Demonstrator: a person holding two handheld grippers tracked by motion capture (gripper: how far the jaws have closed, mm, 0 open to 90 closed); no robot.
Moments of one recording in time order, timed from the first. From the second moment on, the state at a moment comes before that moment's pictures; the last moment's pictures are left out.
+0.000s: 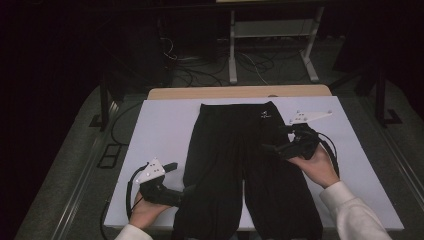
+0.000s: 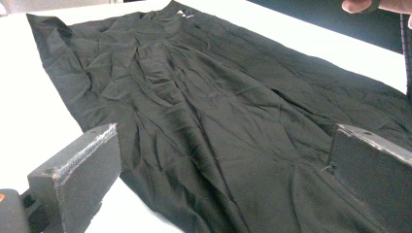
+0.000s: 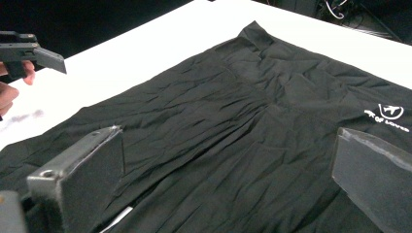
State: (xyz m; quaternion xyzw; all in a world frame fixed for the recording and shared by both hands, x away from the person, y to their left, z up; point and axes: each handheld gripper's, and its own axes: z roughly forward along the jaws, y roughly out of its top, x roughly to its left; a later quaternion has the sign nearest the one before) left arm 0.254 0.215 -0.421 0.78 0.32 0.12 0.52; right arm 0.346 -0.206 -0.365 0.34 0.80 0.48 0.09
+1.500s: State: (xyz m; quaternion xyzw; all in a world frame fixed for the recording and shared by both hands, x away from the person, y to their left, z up) left arm 0.253 0.216 -0.421 0.78 0.32 0.12 0.53; right arm 0.417 -0.169 -0.362 0.35 0.81 0.47 0.09
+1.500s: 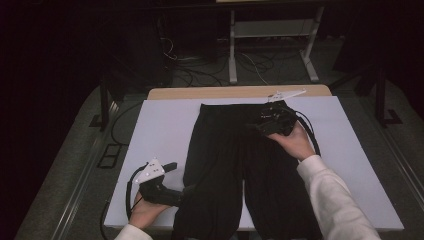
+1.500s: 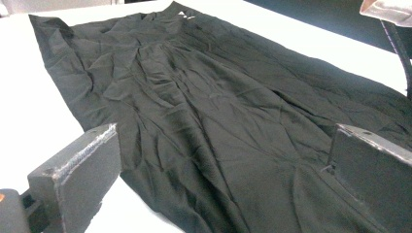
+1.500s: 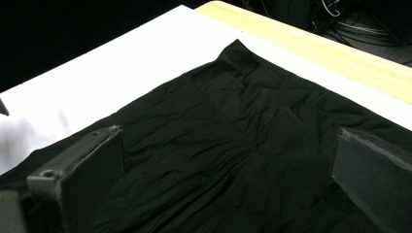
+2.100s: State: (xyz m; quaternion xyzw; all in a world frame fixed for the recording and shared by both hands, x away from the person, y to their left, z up) left arm 0.254 0.216 -0.421 0.78 0.32 0.12 0.53; right arm 0.440 -0.142 -0.366 0.35 0.81 0.46 0.09
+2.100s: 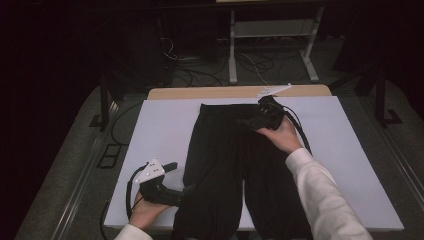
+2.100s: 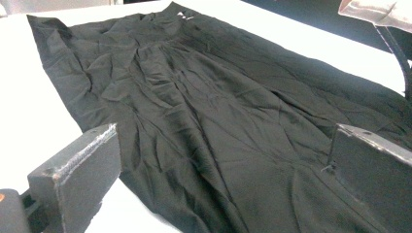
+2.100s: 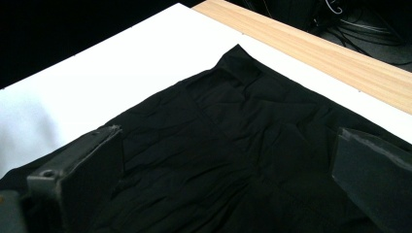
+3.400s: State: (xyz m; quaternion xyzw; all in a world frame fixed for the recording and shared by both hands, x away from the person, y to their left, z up) left arm 0.254 0.217 -0.421 0.78 0.32 0.12 0.53; right arm 0.485 -0.096 -0.367 0.35 0.81 0.46 0.09
